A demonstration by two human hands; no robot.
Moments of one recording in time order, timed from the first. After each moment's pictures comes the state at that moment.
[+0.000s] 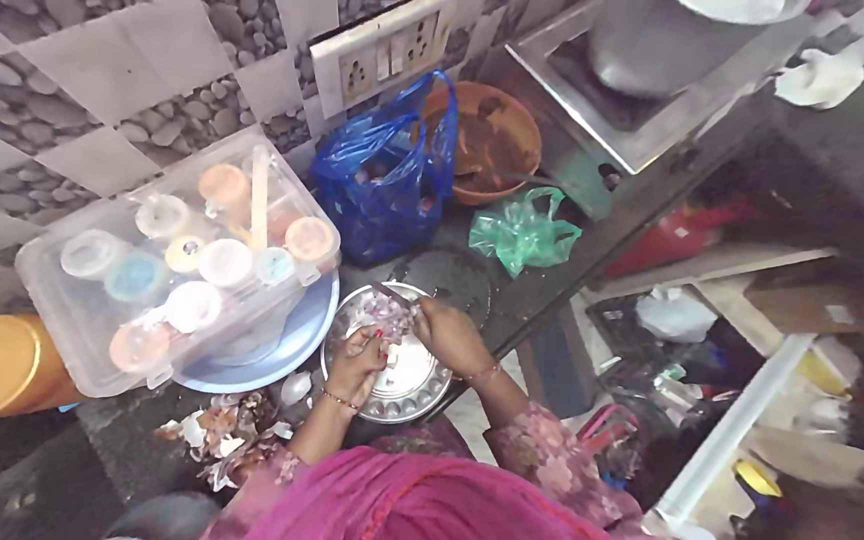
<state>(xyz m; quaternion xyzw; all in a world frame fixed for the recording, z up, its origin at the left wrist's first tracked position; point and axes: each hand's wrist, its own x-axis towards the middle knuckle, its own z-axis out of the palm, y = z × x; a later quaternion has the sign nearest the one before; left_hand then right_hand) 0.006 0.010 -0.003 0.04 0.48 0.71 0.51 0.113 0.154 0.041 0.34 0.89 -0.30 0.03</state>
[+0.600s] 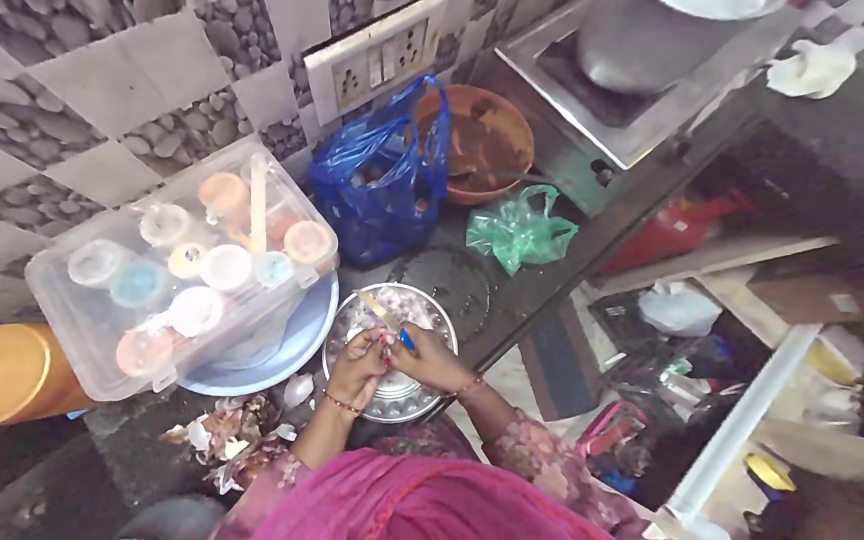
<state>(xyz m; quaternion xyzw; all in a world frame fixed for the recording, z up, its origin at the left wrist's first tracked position) 0.007 0.005 -0.009 0.08 0.38 0.76 0.53 0.114 0.124 0.032 0.30 0.80 -0.52 0.03</state>
